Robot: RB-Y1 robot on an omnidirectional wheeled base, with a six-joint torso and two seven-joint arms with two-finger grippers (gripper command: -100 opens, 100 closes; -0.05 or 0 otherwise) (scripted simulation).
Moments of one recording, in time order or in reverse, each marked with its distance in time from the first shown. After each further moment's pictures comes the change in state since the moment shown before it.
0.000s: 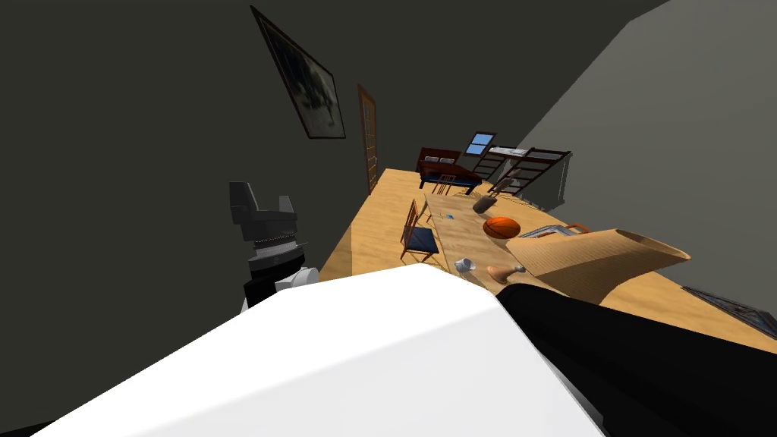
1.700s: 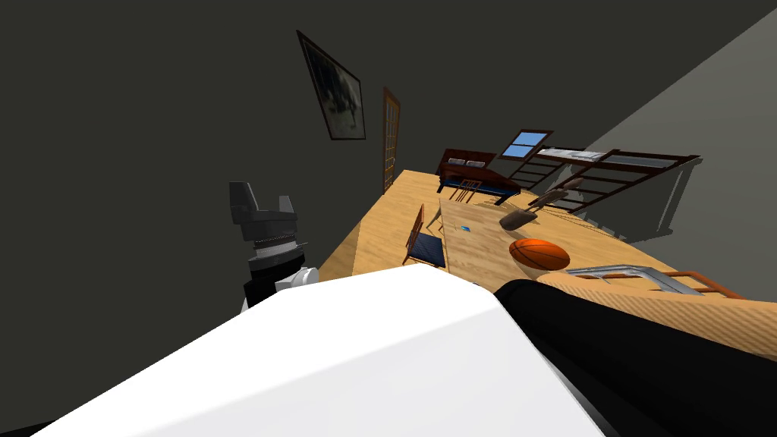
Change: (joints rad) left arm 0.000 0.000 0.000 0.000 0.000 0.000 0.000; right arm -0.146 -0.127 -0.030 0.255 0.053 0.043 -0.016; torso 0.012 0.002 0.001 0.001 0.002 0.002
